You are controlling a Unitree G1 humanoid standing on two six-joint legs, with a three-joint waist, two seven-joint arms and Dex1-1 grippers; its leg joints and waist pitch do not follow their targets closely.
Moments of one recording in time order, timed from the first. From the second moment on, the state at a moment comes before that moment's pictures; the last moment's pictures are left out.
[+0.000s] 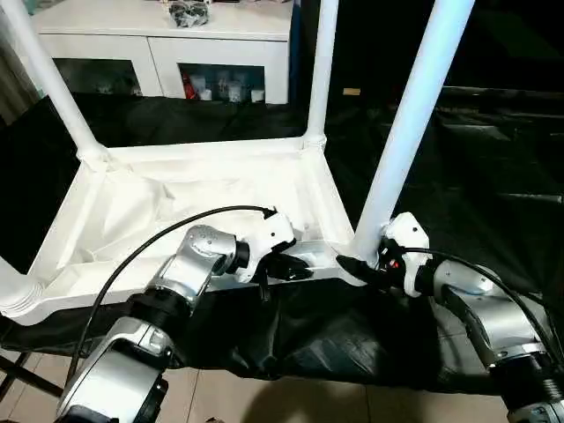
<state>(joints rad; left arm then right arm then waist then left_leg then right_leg) -0.67 0.23 -0.32 0.72 0.07 0.10 -1.14 -0.31 -0.42 0.15 0.30 0.16 0.21 0.77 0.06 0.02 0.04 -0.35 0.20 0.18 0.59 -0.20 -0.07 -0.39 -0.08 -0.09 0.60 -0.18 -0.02</state>
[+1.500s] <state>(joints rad) -0.67 0.12 -0.27 0.70 0.13 0.19 -0.86 -0.42 -0.05 0.01 0.51 0.06 0.15 0.20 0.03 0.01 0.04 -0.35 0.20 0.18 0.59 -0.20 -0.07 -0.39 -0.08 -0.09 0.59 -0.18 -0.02</state>
